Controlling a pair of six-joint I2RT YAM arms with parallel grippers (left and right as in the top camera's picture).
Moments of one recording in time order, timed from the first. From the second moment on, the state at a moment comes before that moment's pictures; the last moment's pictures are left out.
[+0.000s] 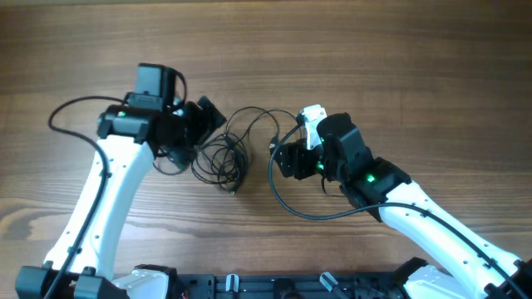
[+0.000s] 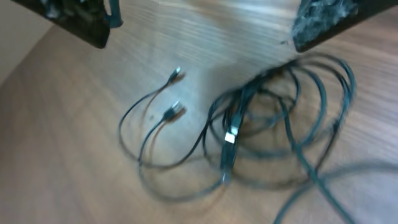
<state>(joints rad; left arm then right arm) -0.16 1.43 1.18 -0.97 0.32 -0.91 0.60 1.31 0.75 -0.18 -0.22 0.41</state>
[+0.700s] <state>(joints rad) -0.23 1.46 0.95 -0.81 0.17 -1.14 0.60 1.31 0.75 -0.24 -0.22 0.42</state>
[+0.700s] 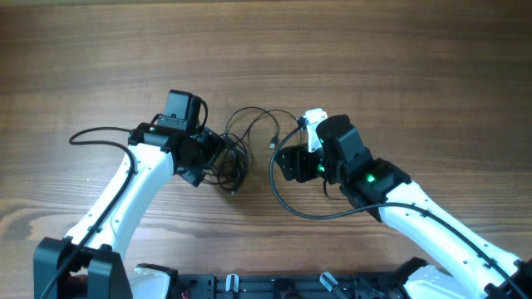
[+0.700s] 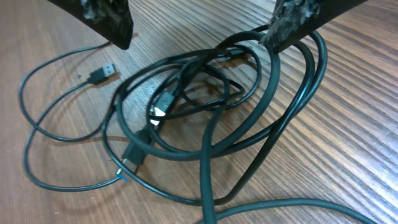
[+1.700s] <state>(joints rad) -0.23 1.47 0.79 -0.60 0.14 -1.17 0.60 1.31 0.75 -0.25 -0.22 0.45</state>
